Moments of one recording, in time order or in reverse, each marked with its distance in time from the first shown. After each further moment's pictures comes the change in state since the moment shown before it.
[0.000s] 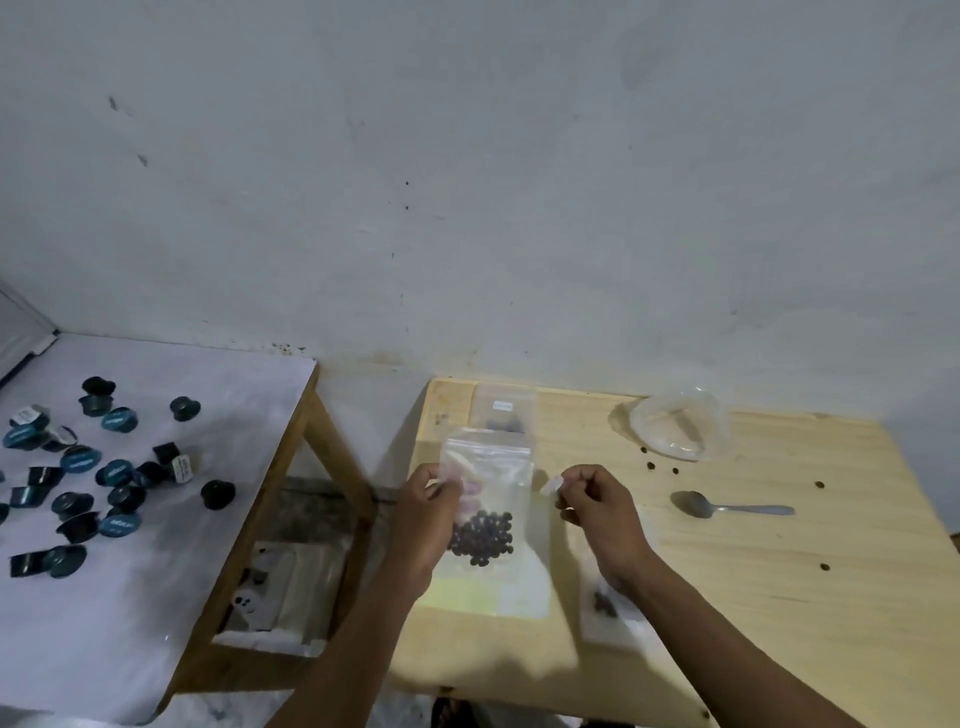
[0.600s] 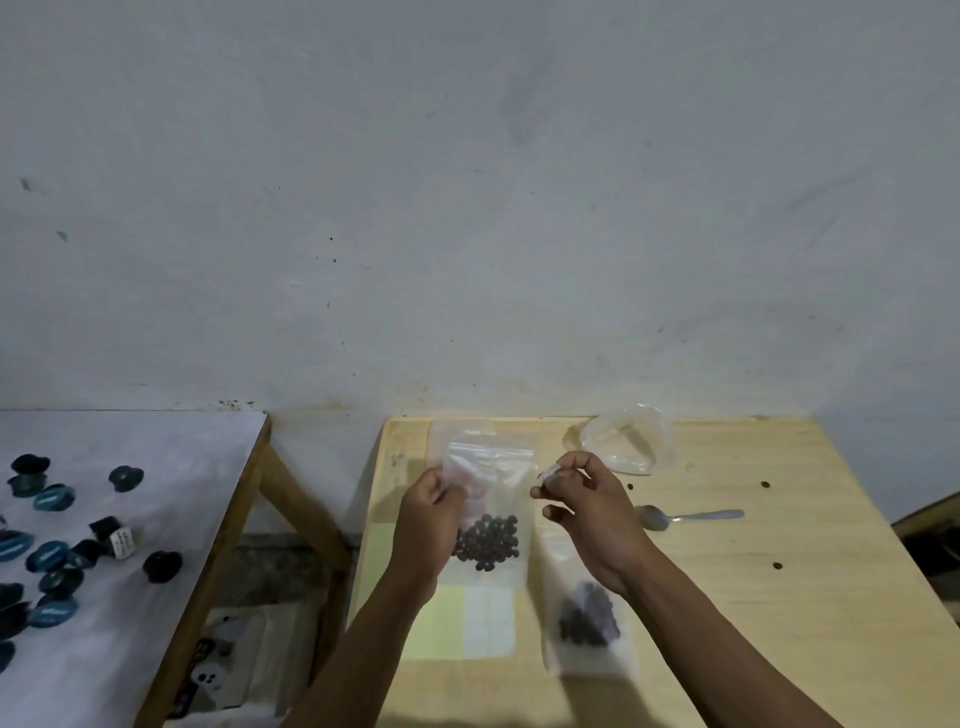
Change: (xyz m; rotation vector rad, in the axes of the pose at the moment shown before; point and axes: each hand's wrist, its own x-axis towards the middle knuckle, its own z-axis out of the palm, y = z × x) left_hand -0.001 0.036 0.057 0.061 -0.087 0.160; right_hand -0.011 -0.064 -0.036 0.411 -0.034 0.031
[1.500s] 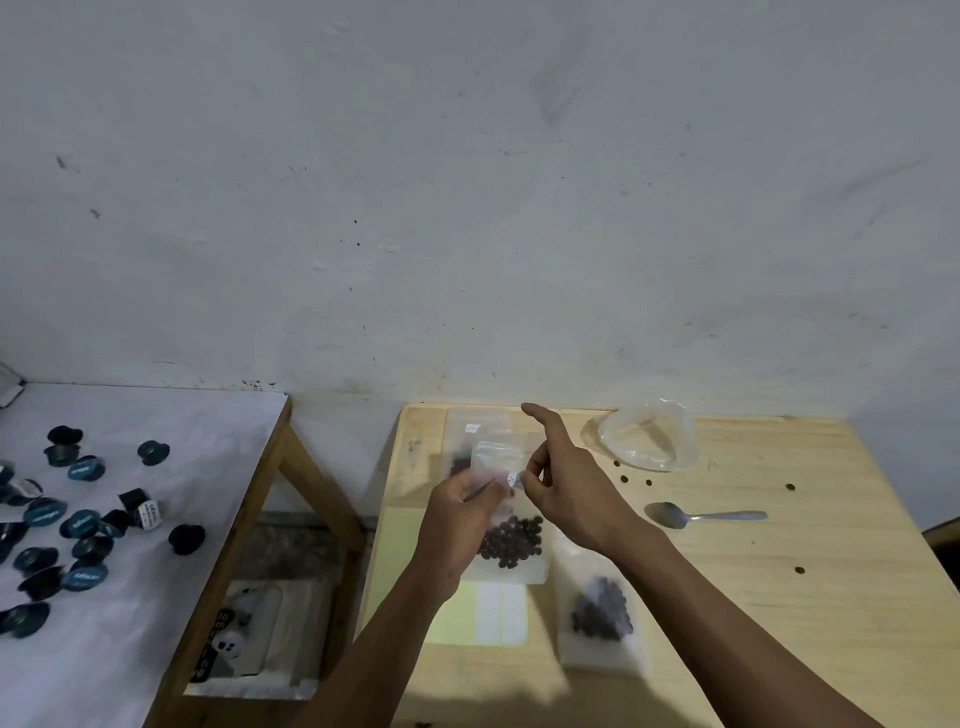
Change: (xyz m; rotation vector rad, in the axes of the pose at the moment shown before) left_hand -0.016 0.009 0.006 -0.037 -0.093 -0.043; right_hand 0.013 -0.009 0.024 -1.028 -0.260 -0.381
